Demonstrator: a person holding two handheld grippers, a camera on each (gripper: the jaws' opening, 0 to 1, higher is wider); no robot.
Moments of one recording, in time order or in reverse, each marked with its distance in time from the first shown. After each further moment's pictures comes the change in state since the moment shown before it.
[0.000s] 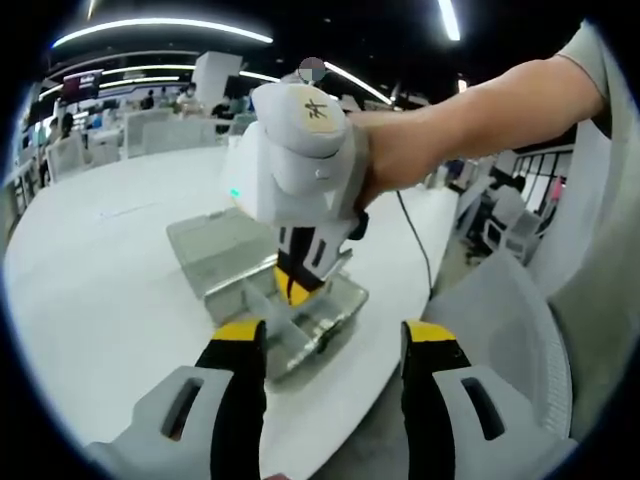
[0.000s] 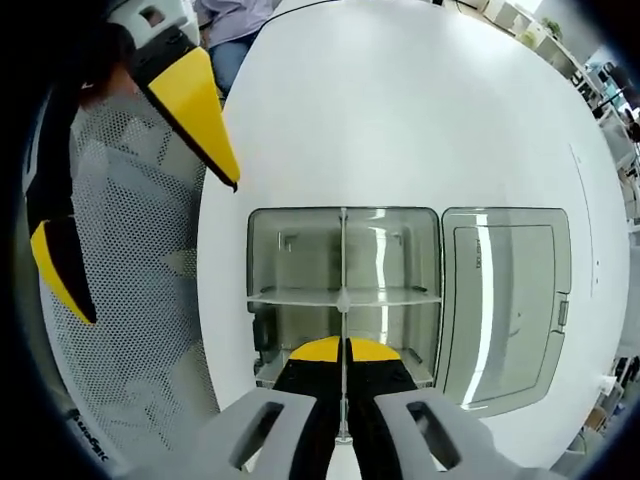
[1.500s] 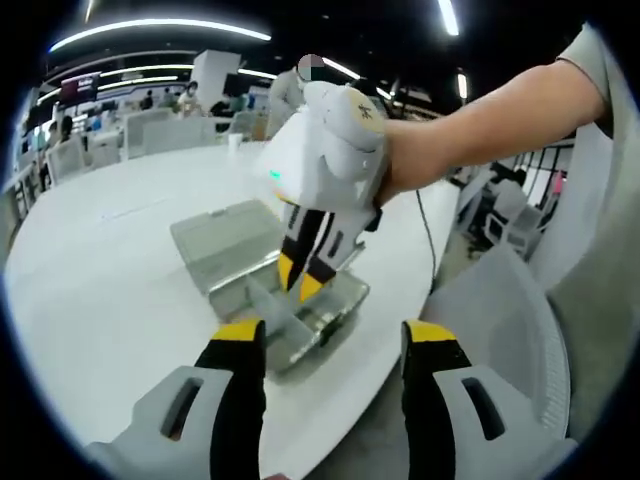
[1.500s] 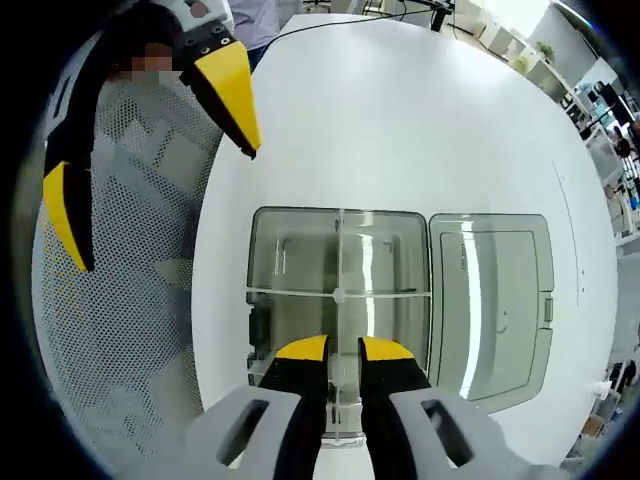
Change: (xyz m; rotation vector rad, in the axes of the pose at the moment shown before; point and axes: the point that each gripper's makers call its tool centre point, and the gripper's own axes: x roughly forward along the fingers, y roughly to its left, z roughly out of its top) left arm -0.007 0.001 -0.002 0.014 0.020 0.013; right arm -0.010 -0.002 -0.006 -0.018 -0.155 -0.072
